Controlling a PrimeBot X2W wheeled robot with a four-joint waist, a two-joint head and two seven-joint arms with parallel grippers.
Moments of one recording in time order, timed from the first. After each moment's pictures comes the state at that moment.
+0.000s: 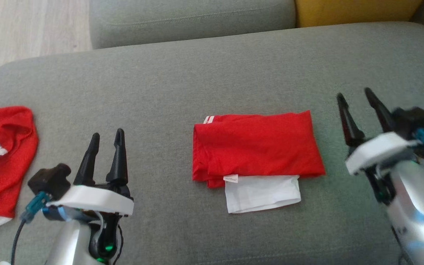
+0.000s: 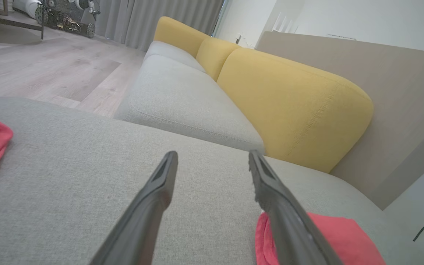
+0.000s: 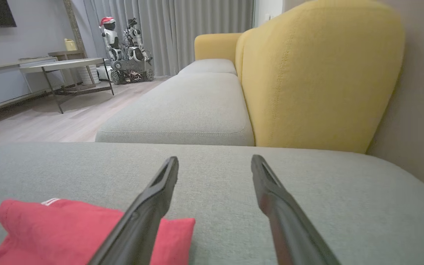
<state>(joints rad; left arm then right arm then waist) -0.14 0.04 -0.12 0.28 -0.45 -0.11 -0.25 -0.52 -0.28 0.34 0.72 0.39 0.13 -0.25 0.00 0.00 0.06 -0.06</state>
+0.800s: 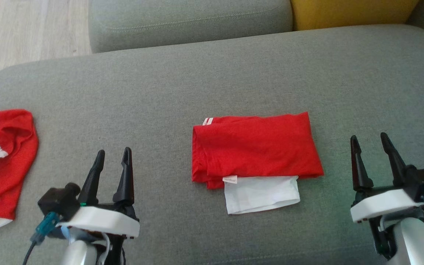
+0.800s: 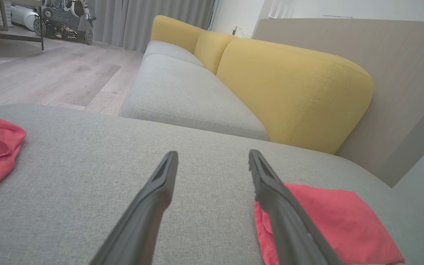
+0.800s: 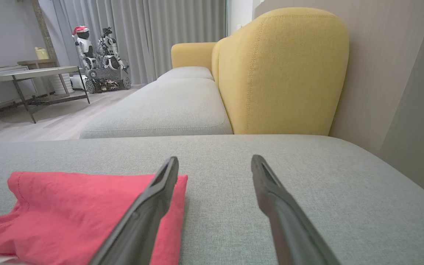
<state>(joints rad) -0.02 0.04 -0.15 0.17 -0.35 -0.07 -0.25 -0.11 -0.13 0.00 0.33 0.11 0.13 -0.25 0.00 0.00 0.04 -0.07</state>
